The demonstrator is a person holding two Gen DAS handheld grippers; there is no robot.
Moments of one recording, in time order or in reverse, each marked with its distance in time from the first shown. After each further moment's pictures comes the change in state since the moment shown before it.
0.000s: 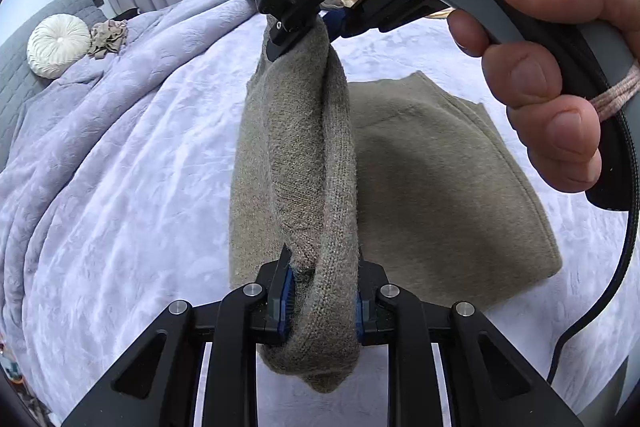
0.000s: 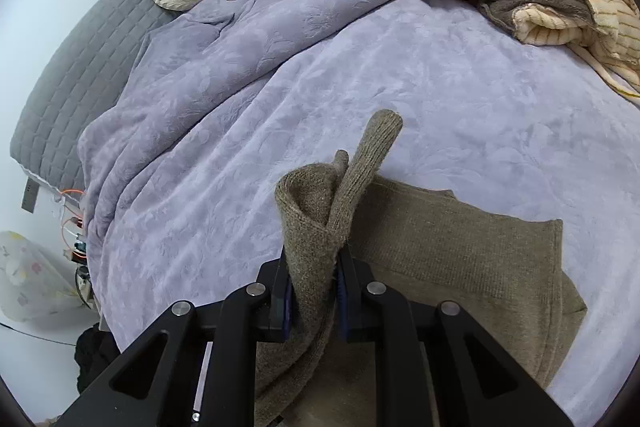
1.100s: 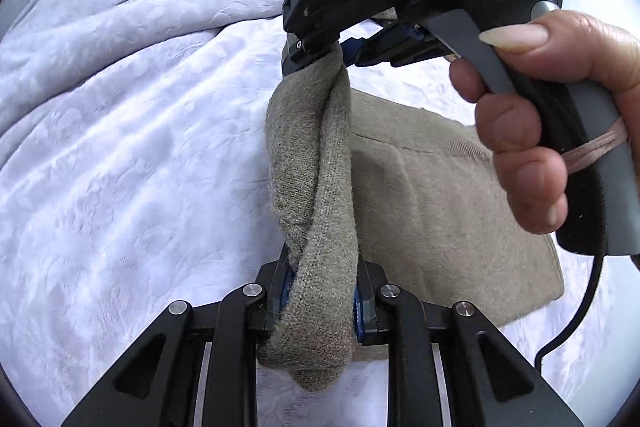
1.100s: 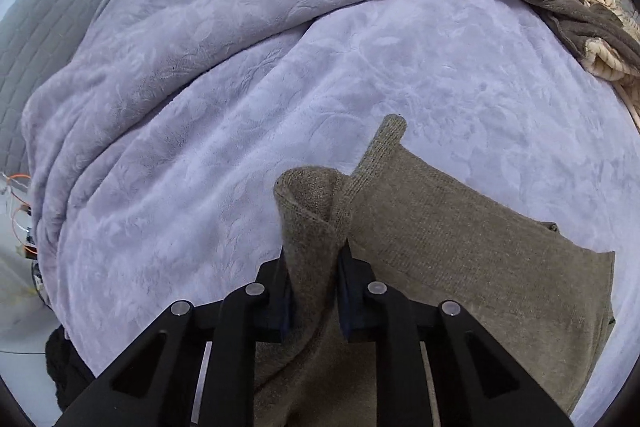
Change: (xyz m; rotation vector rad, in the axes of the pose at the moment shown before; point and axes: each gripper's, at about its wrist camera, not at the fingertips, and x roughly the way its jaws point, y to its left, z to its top) left arm 0.015 0.163 -0.048 -0.288 -0.059 -0.200; right arm 0.106 0.106 0.024 -0.032 0.130 -0.184
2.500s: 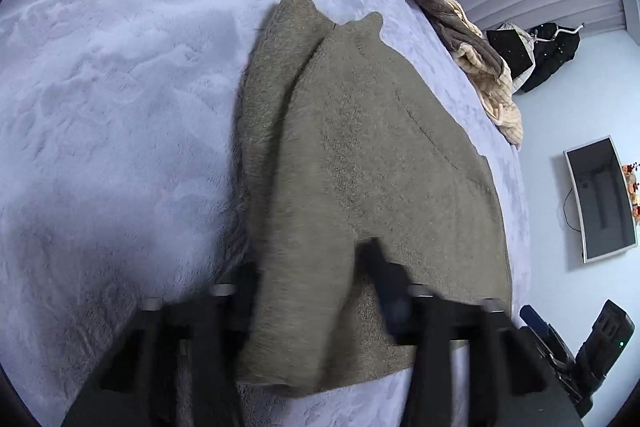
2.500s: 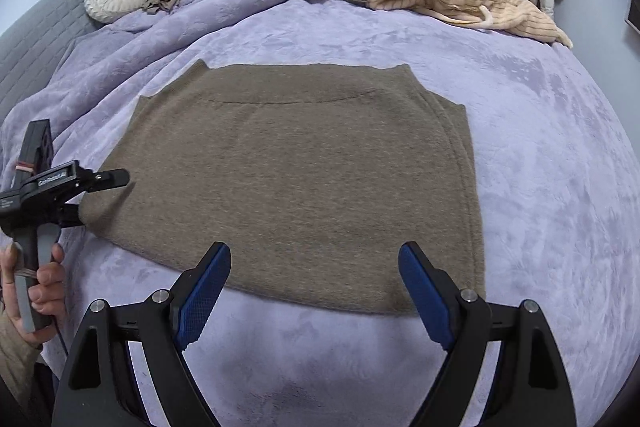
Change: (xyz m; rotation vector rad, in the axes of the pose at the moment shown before) left arm 0.065 0.122 -0.001 -0.378 0.185 -0.314; right arm -0.100 -0.095 -0.248 0.165 -0.293 -0.239
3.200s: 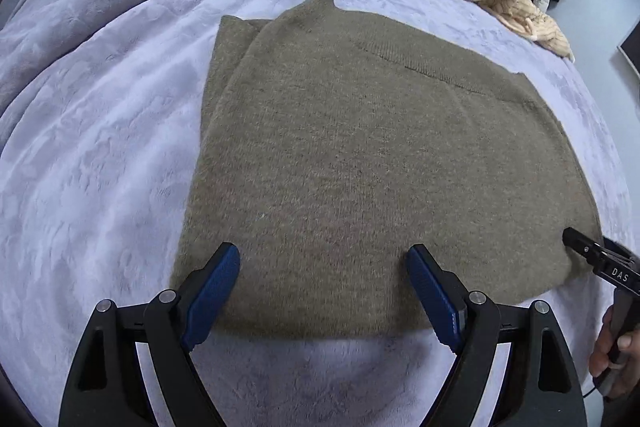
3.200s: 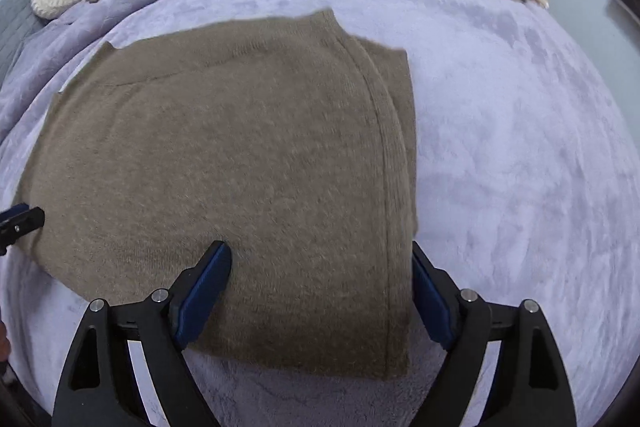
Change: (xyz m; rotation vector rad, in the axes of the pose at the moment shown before) left arm -0.008 -0.070 -0.038 0.320 -0.053 0.406; right arm 0.064 -0.082 -0.004 0.134 0.127 -0.088
